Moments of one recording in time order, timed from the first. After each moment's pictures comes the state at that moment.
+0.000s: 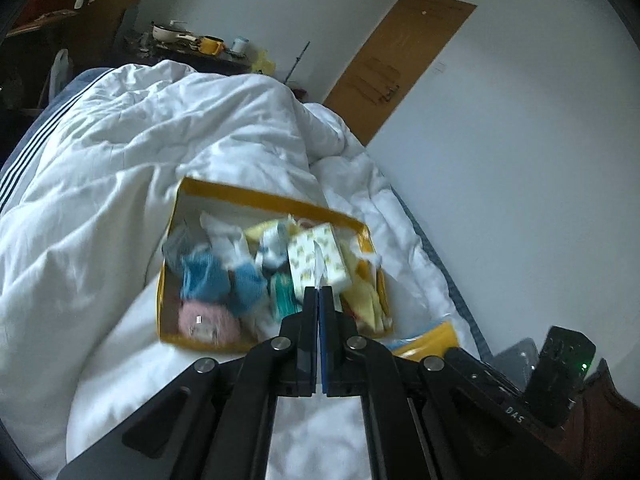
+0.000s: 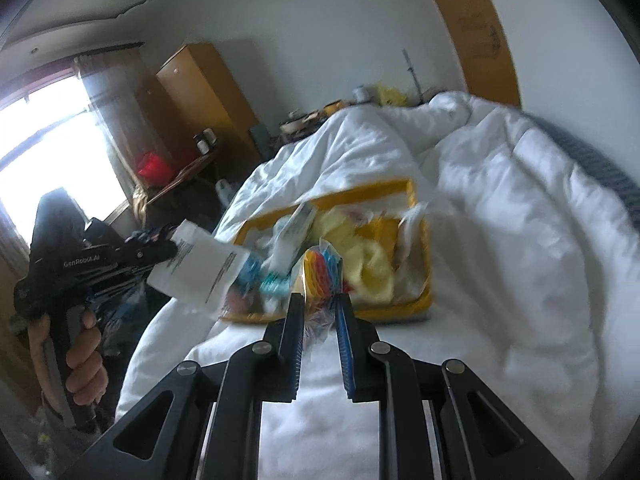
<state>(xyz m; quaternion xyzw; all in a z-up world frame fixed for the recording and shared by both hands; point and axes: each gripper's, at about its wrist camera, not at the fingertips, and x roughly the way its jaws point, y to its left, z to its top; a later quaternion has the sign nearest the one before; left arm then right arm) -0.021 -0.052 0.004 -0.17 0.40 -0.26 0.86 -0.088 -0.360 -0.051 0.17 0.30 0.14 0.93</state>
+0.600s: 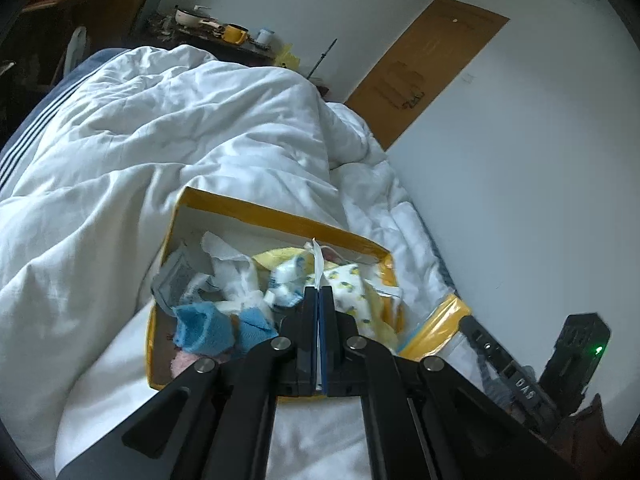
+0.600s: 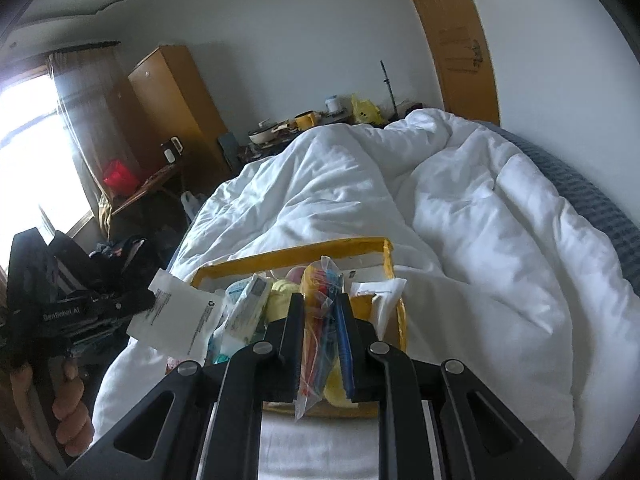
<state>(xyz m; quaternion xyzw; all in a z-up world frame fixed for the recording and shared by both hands) 0.038 -0.061 -0.012 -0.21 0.42 -0.22 0.86 0.001 -0.363 -0.031 0.15 0.30 0.09 0.94</state>
